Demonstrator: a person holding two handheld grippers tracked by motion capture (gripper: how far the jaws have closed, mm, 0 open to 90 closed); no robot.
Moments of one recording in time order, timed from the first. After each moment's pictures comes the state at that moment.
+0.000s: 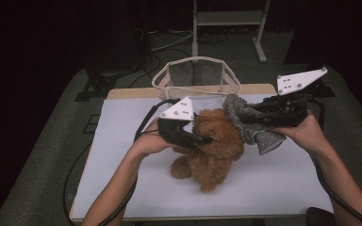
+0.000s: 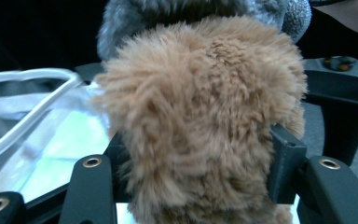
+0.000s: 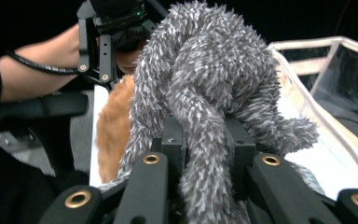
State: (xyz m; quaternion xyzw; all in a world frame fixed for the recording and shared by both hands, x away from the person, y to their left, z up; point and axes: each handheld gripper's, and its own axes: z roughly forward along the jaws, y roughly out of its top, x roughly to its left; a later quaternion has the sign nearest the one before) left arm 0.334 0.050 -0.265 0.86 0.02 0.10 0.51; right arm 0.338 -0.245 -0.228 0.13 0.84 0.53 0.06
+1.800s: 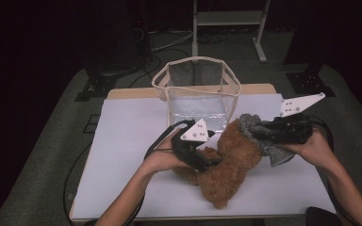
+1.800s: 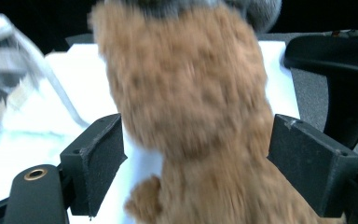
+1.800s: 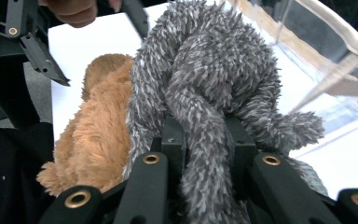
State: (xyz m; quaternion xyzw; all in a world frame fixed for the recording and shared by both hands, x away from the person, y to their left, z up) left arm 0.313 0.037 -0.316 0.88 0.04 0.10 0.46; right arm 0.335 -0.279 -0.289 0.19 0.87 0.45 0.09
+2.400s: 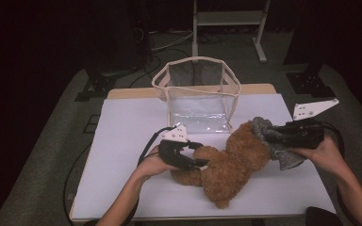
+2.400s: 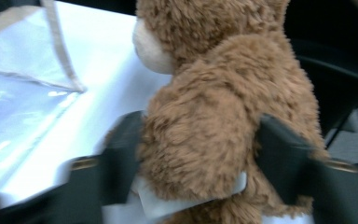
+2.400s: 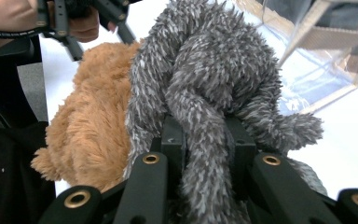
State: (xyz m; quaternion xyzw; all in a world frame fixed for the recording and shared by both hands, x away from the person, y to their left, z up) left arm 0.341 0.074 -0.374 0.86 0.10 0.00 0.51; right arm 0.332 -0.314 -0.309 0.23 0.86 0.46 0.08
